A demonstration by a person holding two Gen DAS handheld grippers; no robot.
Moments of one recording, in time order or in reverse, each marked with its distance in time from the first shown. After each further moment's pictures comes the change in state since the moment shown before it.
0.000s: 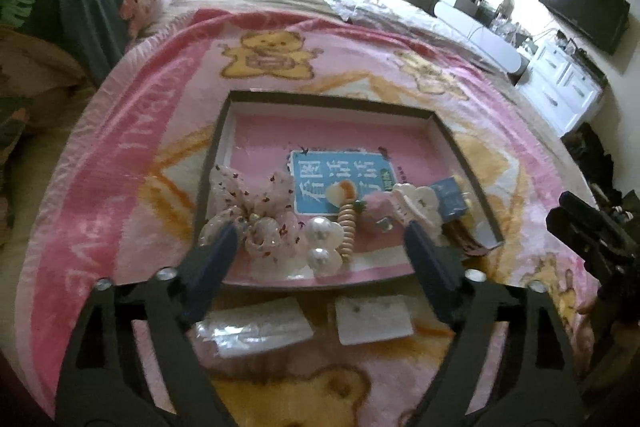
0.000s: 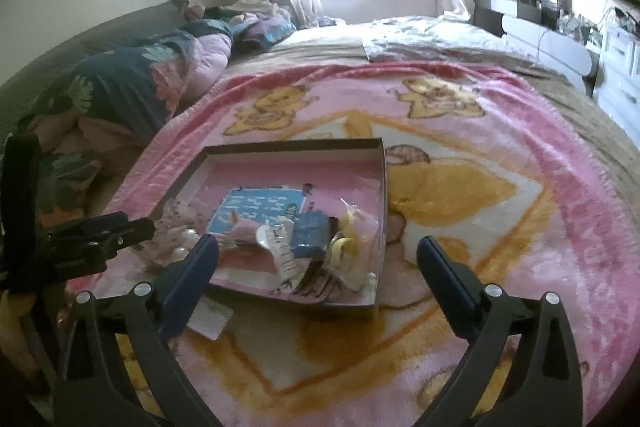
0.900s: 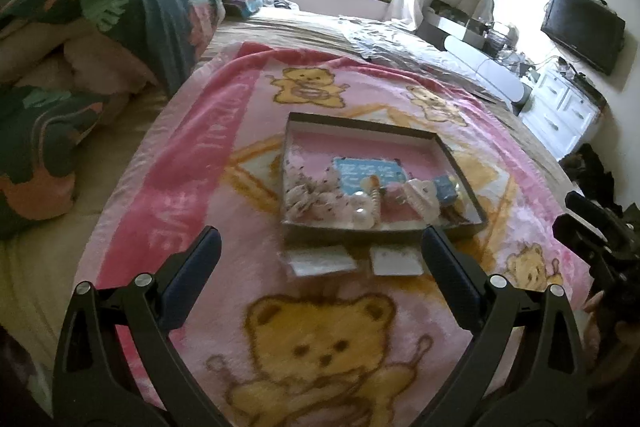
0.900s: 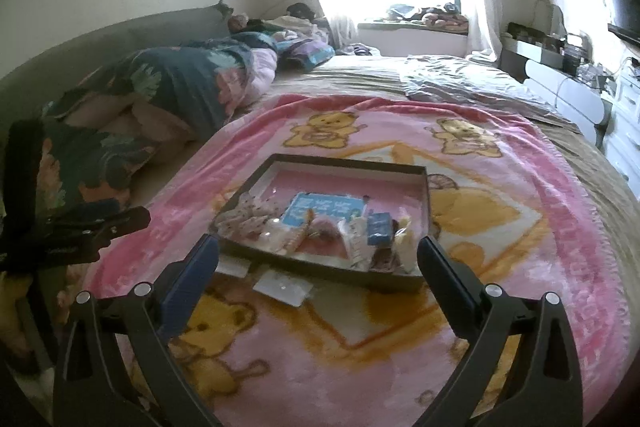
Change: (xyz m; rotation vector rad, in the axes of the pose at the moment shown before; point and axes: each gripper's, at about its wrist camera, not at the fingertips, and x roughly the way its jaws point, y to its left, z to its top) left arm -0.105 0.035 -0.046 -0.031 -0.114 0.054; right arm -0.074 0.080 -0.021 -0.134 -0.056 0.055
